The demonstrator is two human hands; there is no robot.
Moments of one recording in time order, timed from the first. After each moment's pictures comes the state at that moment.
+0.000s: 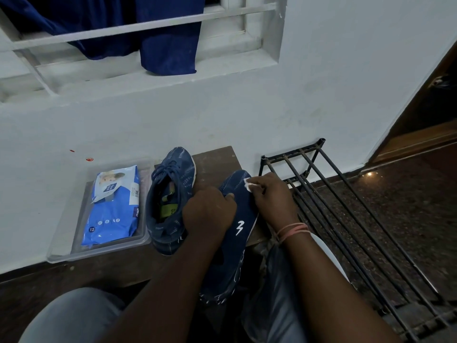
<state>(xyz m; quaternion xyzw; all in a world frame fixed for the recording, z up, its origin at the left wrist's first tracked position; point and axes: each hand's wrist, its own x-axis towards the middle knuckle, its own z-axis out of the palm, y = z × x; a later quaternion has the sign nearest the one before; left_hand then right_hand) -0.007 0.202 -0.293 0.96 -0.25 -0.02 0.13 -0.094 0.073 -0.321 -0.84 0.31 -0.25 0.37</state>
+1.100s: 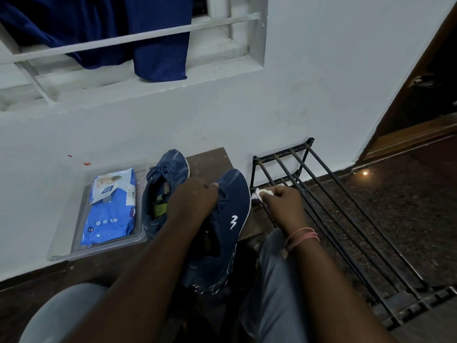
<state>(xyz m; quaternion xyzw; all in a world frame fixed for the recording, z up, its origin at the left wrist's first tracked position) -0.001 0.217 -0.246 0.94 -0.25 -0.14 0.21 -0.141 0.075 -0.313 -0.67 0.44 -0.26 0.54</state>
